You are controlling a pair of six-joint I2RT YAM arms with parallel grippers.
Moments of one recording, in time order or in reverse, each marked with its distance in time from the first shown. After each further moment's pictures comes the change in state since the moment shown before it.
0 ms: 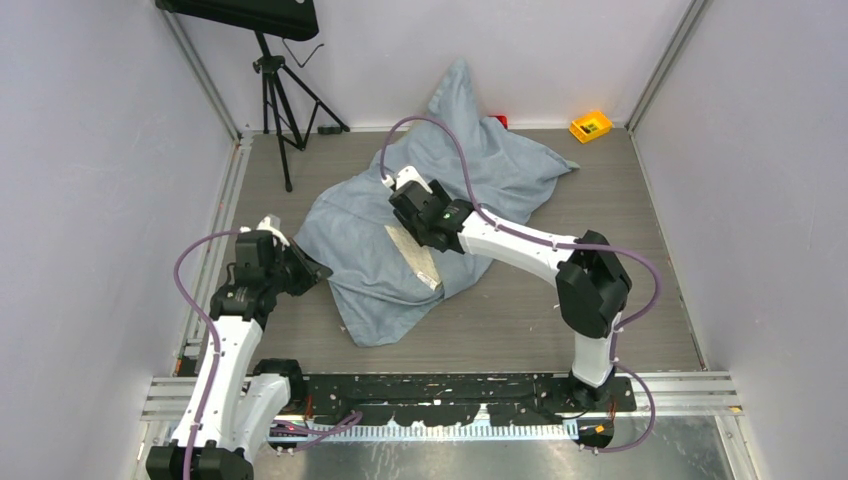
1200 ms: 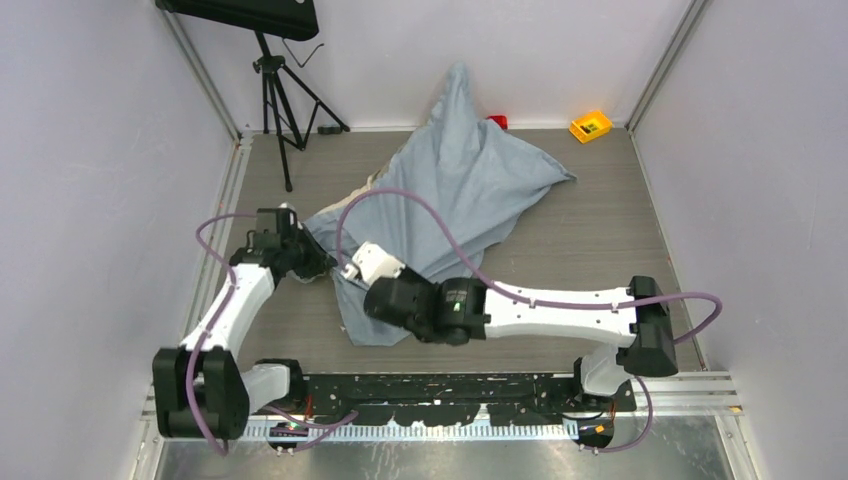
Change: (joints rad) left arm -0.014 0.347 0.060 0.125 -0.029 0.005; right arm 0.477 -0.271 -0.060 -0.183 0.157 0.093
